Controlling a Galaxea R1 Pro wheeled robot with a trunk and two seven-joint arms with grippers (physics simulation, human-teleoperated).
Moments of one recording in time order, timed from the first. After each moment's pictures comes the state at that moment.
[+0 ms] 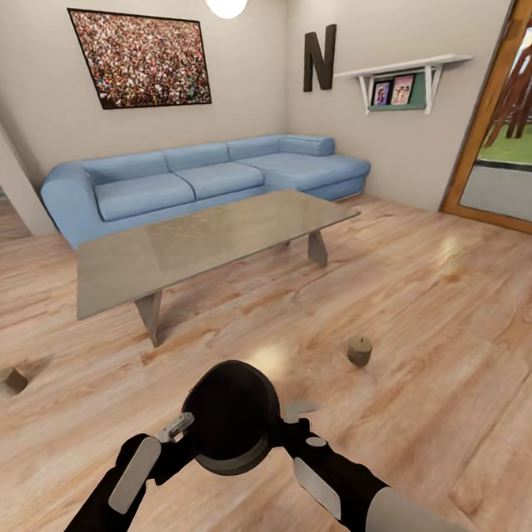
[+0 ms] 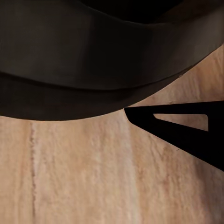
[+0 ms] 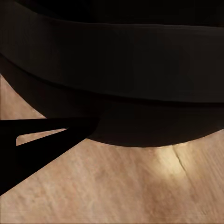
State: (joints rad) left arm -0.45 0.11 -0.17 -0.96 0.99 0.68 0.49; right arm -0.63 0.17 0.75 -0.54 -0.70 0.05 -0.24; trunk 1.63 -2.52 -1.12
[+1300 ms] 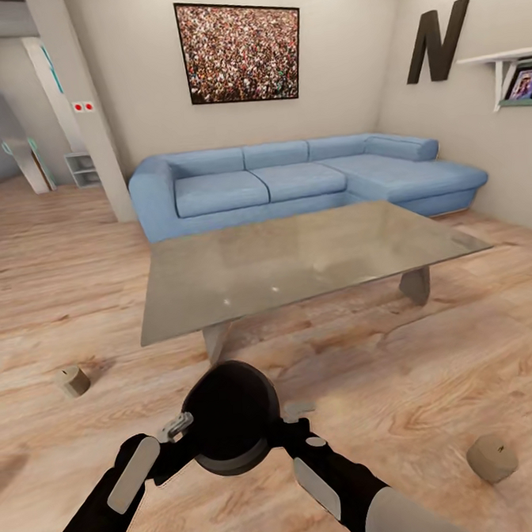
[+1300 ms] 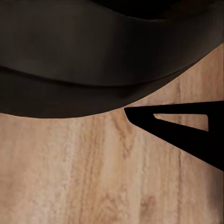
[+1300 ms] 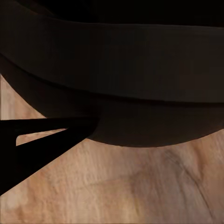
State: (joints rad) left arm -0.45 0.12 -0.17 -0.96 1.00 0.68 0.49; right arm -0.63 0.17 0.75 -0.54 -0.70 0.05 -0.23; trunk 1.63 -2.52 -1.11
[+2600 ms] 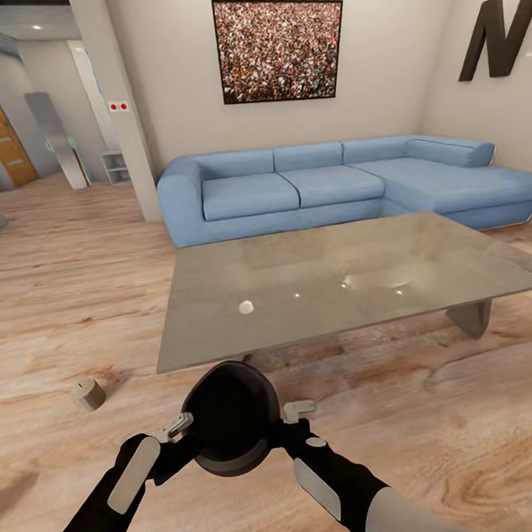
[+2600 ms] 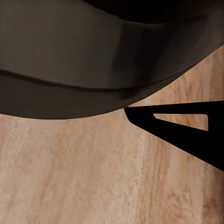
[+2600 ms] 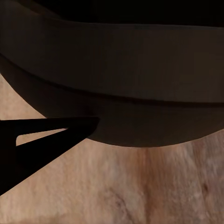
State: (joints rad) left arm -0.45 0.12 -0.17 -0.96 0.99 0.68 0.49; right arm -0.63 0.17 0.75 -0.53 -0.70 0.05 -0.23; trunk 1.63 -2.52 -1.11
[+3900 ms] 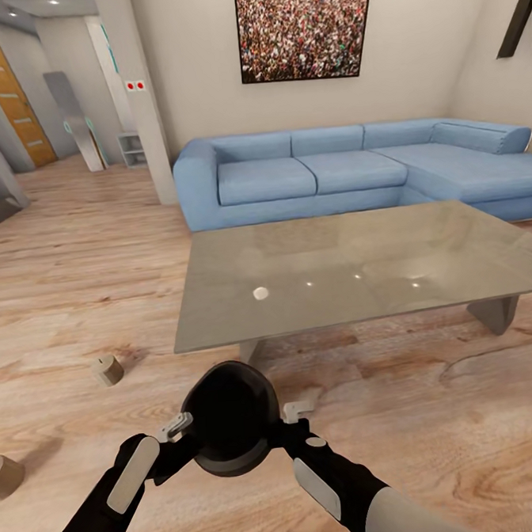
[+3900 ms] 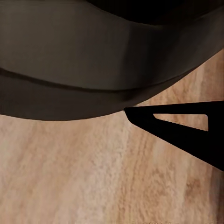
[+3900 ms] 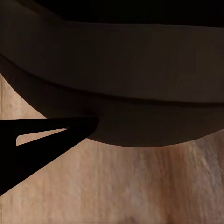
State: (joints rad) left arm -0.45 0.12 -0.16 -0.96 1.00 0.68 0.49; right arm -0.63 0.17 0.76 -0.54 -0.70 0.05 -0.23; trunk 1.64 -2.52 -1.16
